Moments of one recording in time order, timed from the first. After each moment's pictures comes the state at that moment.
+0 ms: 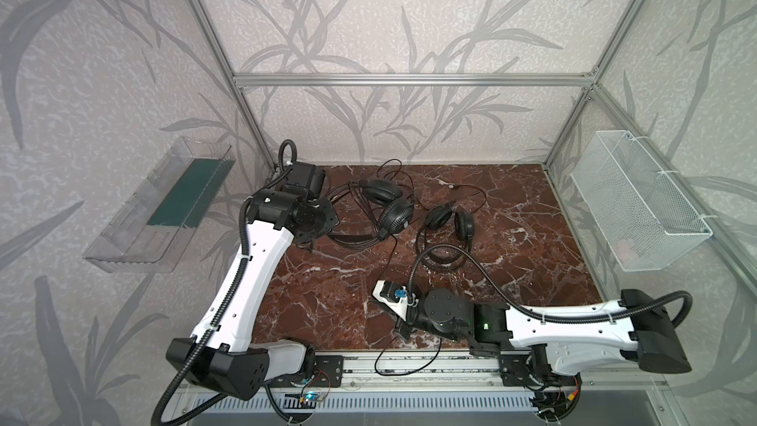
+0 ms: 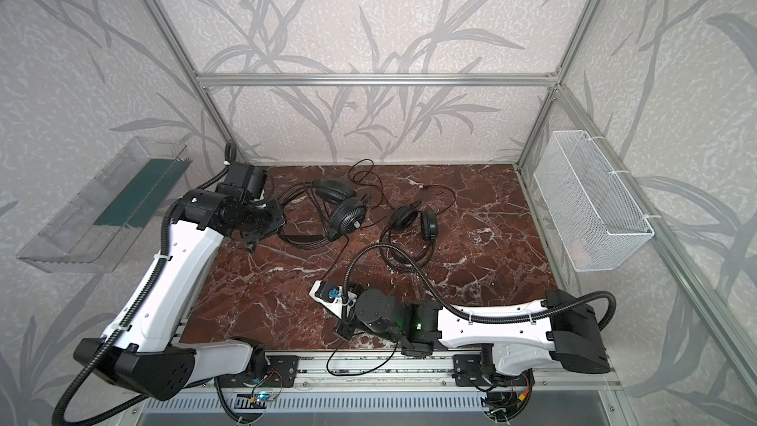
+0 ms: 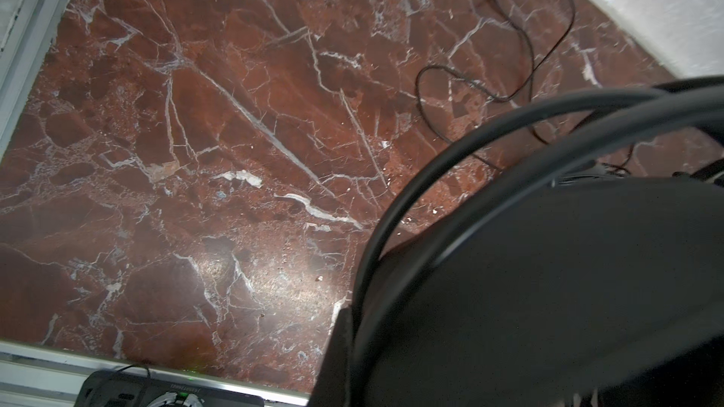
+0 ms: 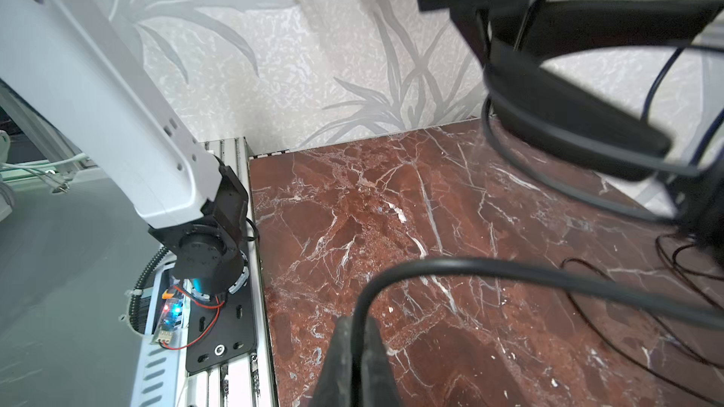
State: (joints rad) left arm -0.23 1.31 1.52 -1.31 -0.03 -0.69; right arm 1.43 1.29 0.87 0.12 0.21 -0.01
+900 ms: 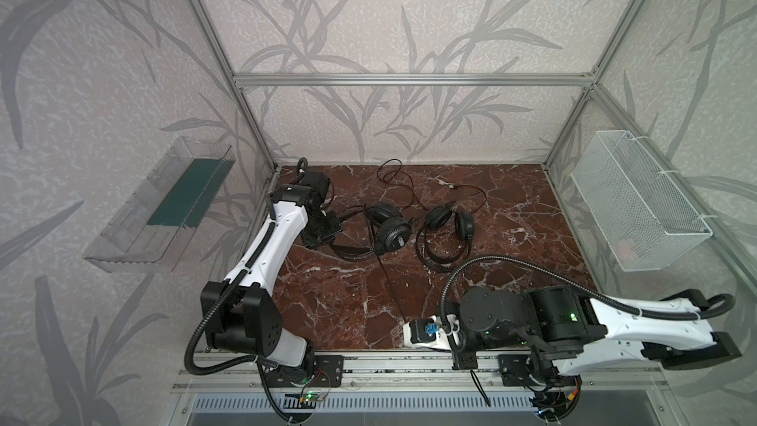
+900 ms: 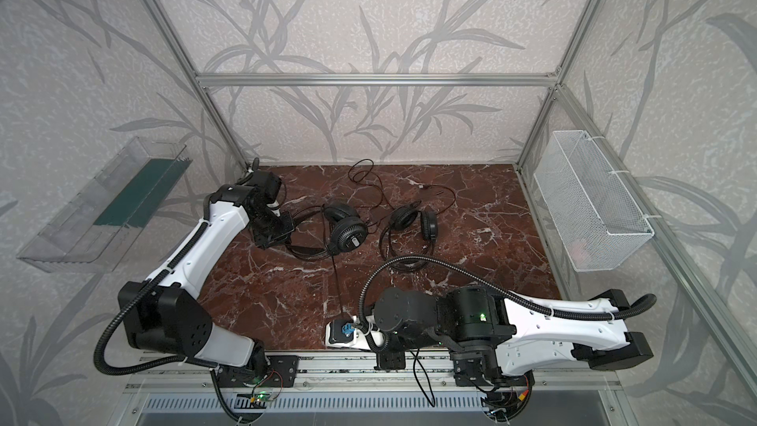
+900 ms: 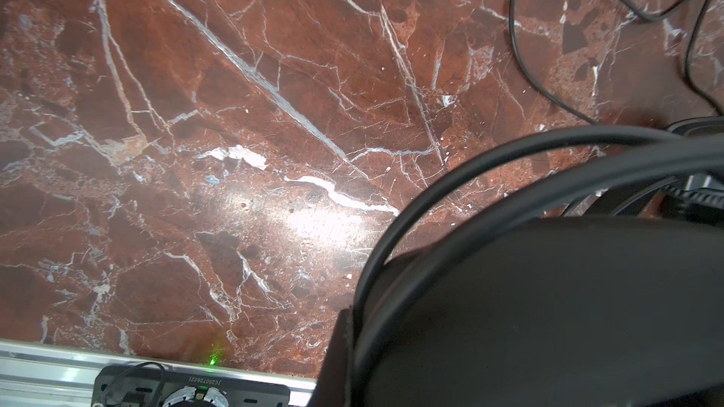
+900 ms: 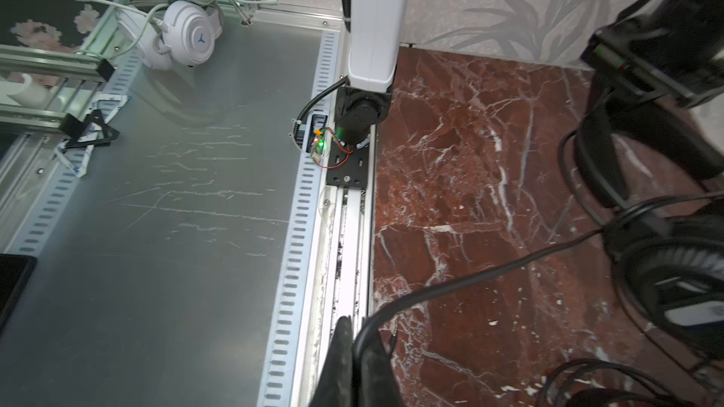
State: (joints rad) left arm -0.13 1.50 1.38 -1.24 0.08 -0.57; right arm 1.56 1.14 1.37 -0.88 0.01 -0.16
